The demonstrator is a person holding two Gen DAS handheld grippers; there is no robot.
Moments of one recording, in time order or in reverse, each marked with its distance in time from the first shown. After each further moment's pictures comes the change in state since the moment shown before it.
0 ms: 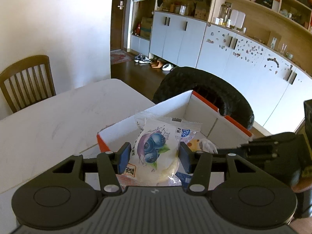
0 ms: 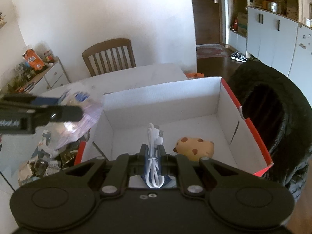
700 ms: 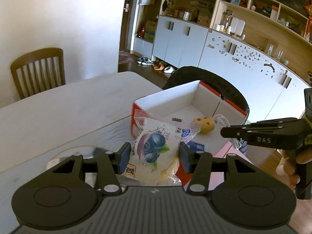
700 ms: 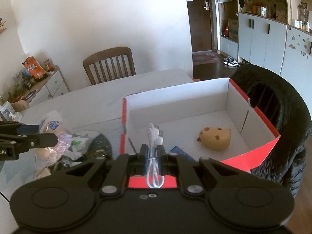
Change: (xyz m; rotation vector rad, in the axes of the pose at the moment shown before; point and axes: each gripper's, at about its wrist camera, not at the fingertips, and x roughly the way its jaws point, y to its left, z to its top) left arm -0.085 0.053 -0.063 -0.036 -0.021 -0.031; right arm -0.033 0.061 -0.021 0.058 -0.077 -0.057
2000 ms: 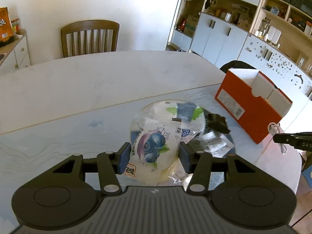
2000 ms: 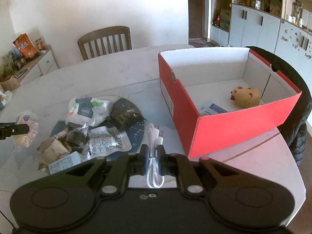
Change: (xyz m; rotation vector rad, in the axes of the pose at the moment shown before) left arm -0.074 0.190 -0.117 -0.157 0.048 0.126; right arm 0.031 0.121 -0.073 0.003 0.067 -0.116
